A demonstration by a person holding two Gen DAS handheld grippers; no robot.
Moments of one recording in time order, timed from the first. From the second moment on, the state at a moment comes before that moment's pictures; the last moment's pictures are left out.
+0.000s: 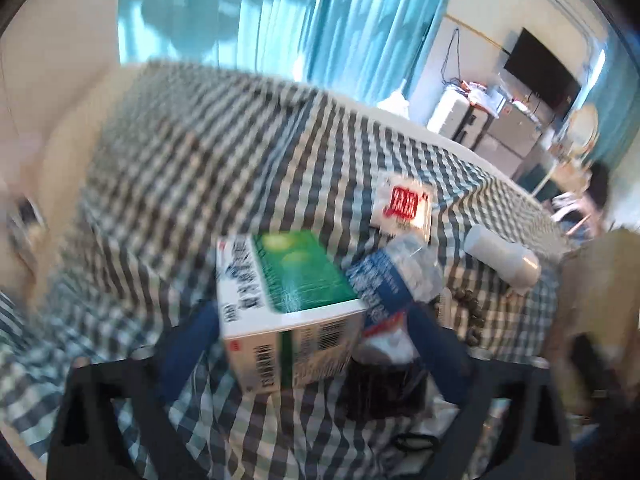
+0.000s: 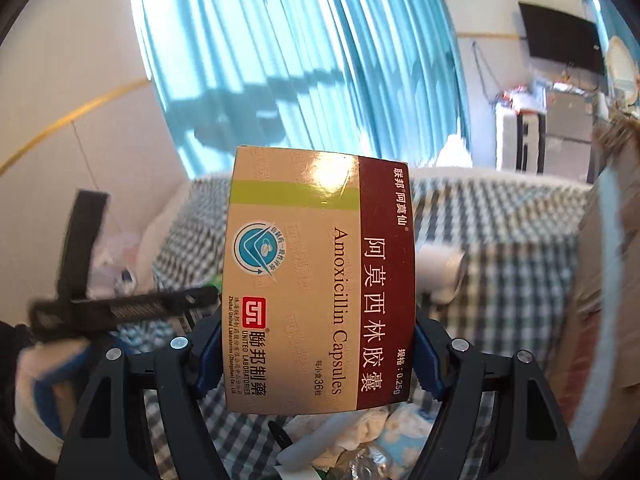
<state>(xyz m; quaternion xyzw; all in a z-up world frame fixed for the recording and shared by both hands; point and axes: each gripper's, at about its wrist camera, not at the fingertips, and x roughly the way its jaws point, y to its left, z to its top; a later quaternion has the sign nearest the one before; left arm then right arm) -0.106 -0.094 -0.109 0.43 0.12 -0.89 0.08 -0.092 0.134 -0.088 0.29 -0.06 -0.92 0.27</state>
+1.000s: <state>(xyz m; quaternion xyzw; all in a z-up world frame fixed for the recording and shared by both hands) -0.045 -0.093 -0.041 0.29 0.09 -0.95 0.07 -0.020 0.160 -0.017 0.17 -0.05 -0.96 0.23</state>
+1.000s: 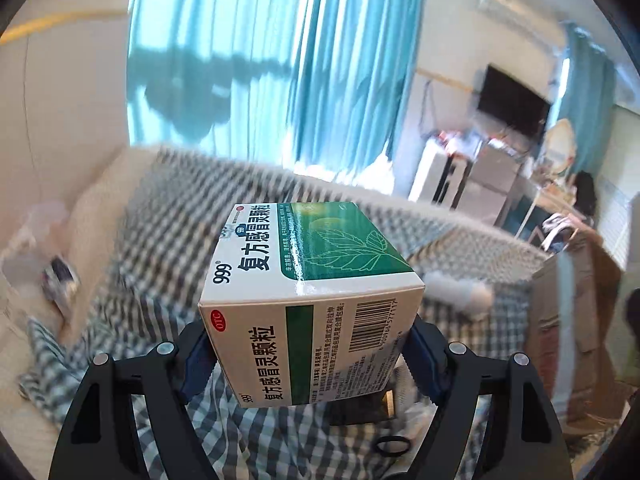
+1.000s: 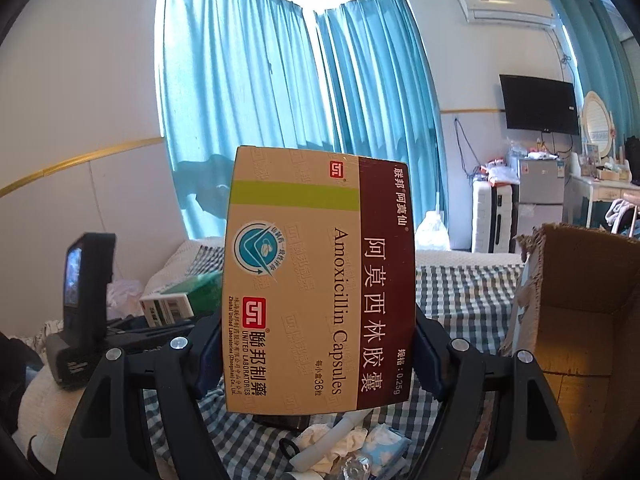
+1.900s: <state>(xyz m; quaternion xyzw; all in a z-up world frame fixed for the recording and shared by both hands) 0.060 -0.015 0.074 0.09 0.05 -0.99 -0.02 0.070 0.205 0.051 0.04 -0.02 -0.99 0.15</state>
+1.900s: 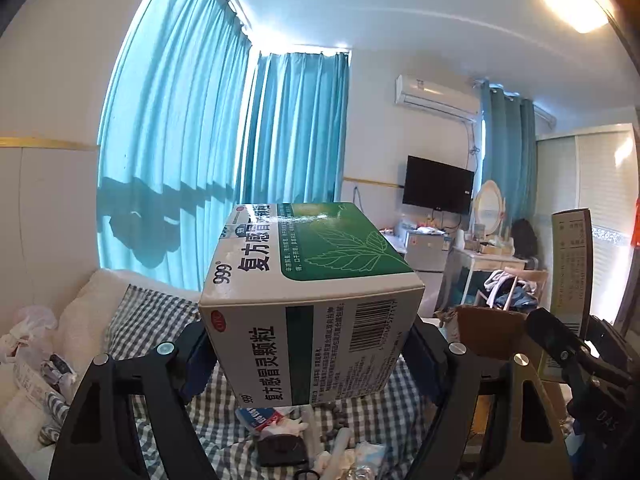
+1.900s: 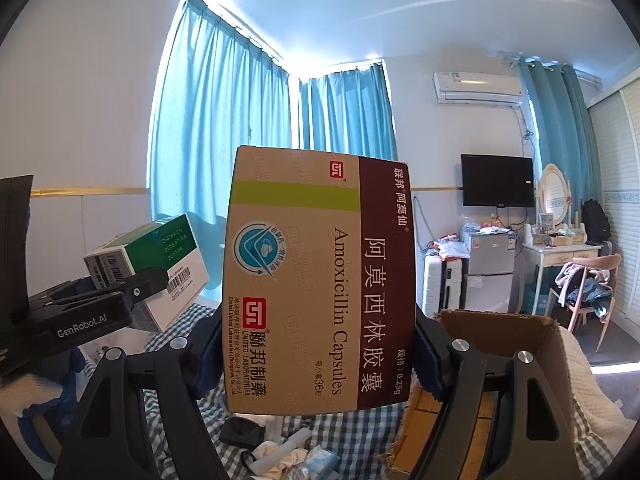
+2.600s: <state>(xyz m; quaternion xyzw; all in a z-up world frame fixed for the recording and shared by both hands) 0.020 0.101 0.075 0.12 0.03 -0.98 -0.16 0.067 0.315 0.055 0.05 -0.03 -1.00 0.01</state>
